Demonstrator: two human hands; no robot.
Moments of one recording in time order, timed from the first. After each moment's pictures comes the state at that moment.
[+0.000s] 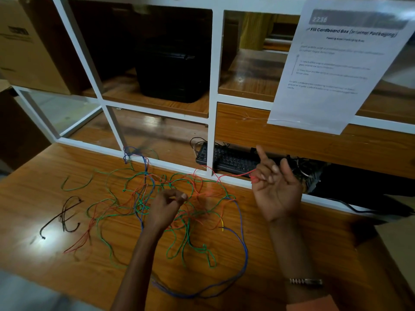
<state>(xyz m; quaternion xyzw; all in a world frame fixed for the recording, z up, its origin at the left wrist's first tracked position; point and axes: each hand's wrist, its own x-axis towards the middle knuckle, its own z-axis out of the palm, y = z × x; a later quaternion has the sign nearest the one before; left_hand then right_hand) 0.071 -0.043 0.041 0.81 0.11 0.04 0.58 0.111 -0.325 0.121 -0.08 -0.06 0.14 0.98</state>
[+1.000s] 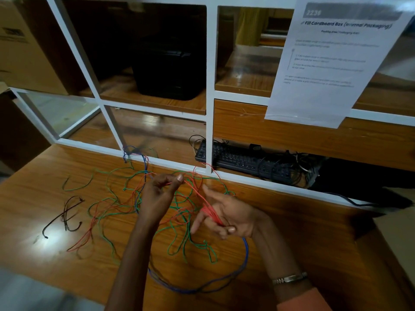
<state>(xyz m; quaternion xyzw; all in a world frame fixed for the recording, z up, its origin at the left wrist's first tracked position) 0.066 -0.042 0.078 0.76 0.05 0.14 0.63 0.084 -0.265 0.098 -0.49 -0.17 0.59 0.62</state>
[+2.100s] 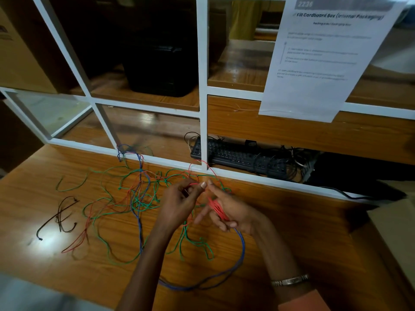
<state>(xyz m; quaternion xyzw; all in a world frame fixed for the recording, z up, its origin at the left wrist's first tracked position) 0.066 -0.095 0.069 0.82 0.00 0.10 0.57 0.082 -0.277 0.088 -0.67 -0.09 0.44 0.60</state>
